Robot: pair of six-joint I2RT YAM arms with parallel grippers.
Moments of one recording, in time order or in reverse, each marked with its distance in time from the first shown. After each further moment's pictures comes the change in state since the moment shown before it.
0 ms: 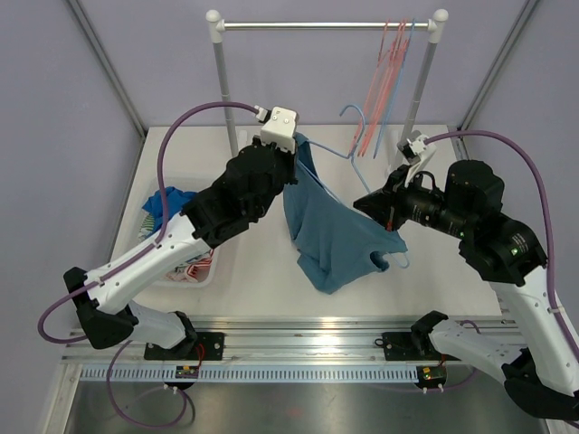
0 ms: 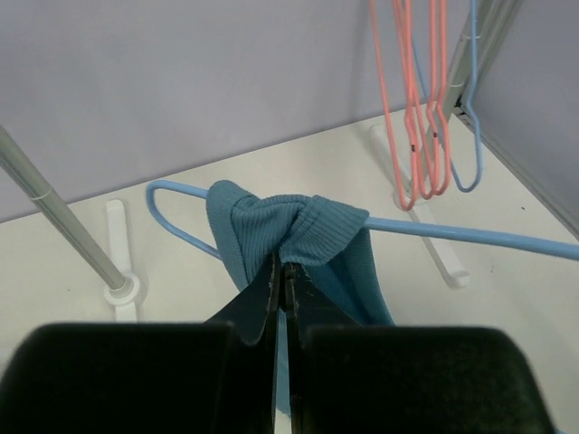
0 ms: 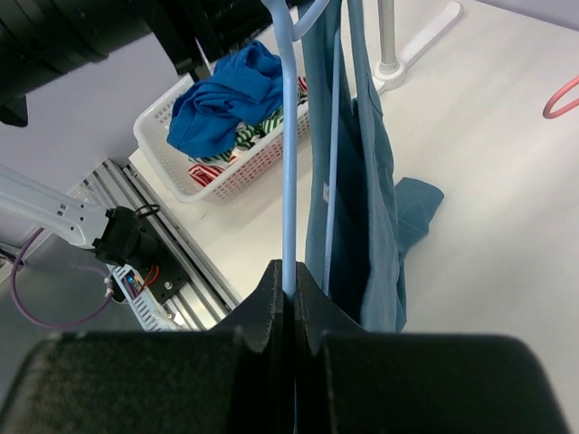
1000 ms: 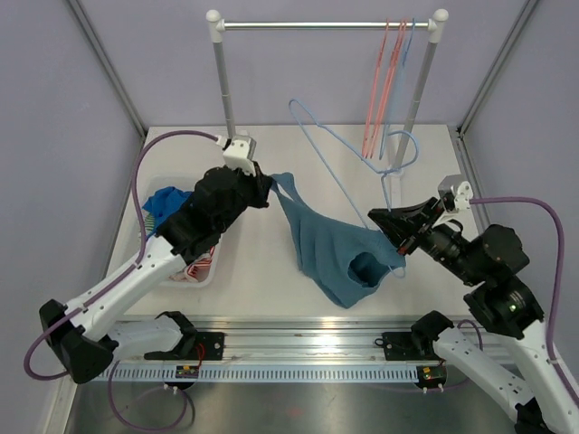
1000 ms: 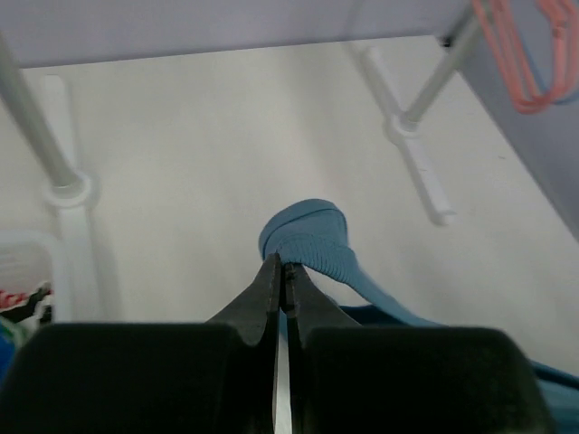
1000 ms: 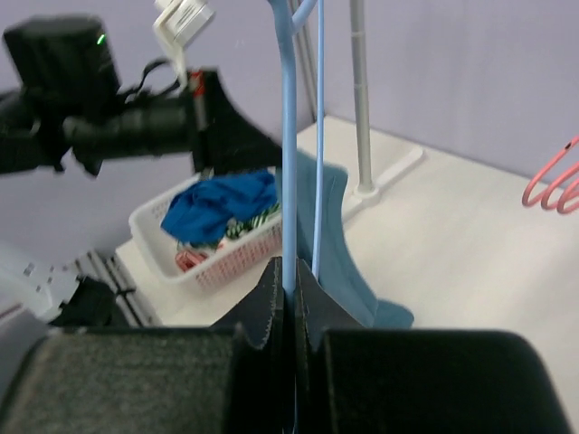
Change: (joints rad) left arm 0.228 -0.217 -0.389 0.035 0.303 -0.248; right arm 0.000 -0.397 -0.458 0.416 0.061 0.001
